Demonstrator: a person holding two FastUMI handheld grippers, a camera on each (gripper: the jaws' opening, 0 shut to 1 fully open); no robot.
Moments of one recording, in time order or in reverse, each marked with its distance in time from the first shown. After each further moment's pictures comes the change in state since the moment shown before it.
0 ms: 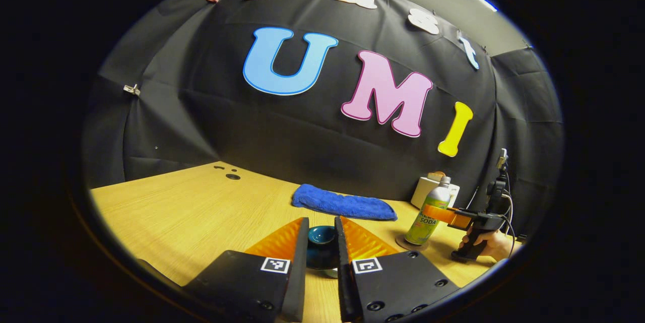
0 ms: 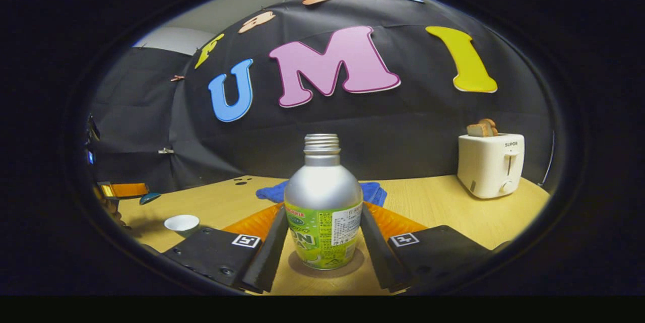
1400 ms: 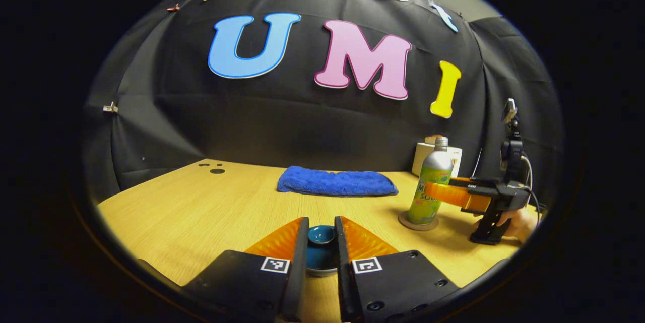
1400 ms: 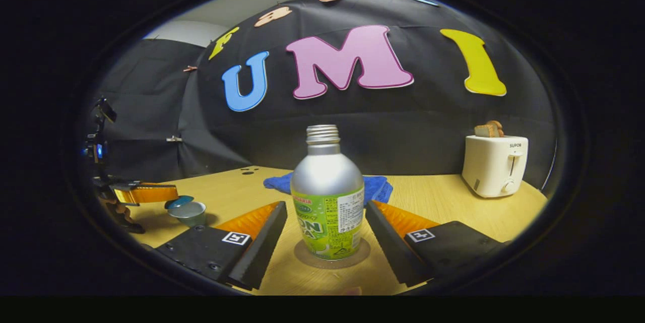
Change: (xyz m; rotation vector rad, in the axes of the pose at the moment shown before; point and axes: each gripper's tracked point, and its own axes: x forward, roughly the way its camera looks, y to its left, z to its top) left arm 0.043 -0.040 -0.056 0.190 0.132 -0.019; right arm -0.018 0.015 -0.013 -0.072 0.025 0.044
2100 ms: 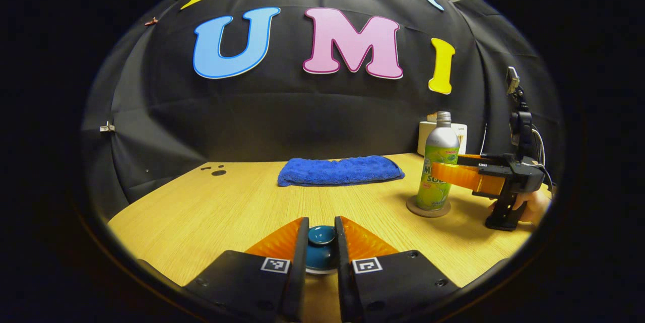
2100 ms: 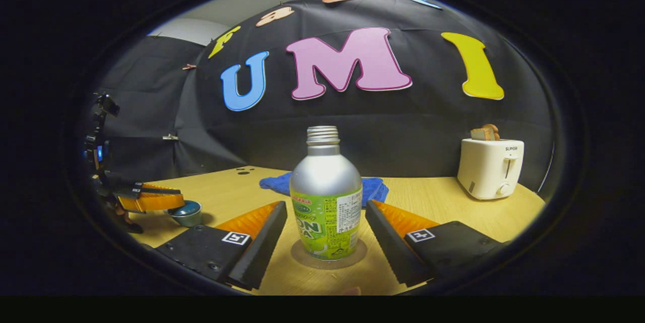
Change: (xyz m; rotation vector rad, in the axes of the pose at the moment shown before) left arm 0.012 -0.006 -0.011 0.091 0.065 0.025; right arm 0.001 -0.003 0.001 -0.007 -0.005 -0.019
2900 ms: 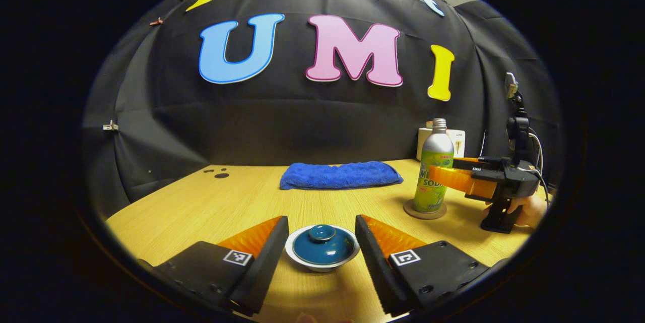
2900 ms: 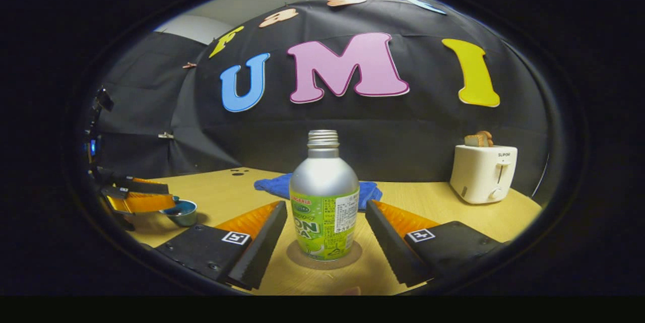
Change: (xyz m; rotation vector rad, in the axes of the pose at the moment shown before) left arm -0.019 0.002 0.009 -0.017 -0.083 0.017; right arm -0.005 -0.004 0.003 -0.029 -0.027 -0.053
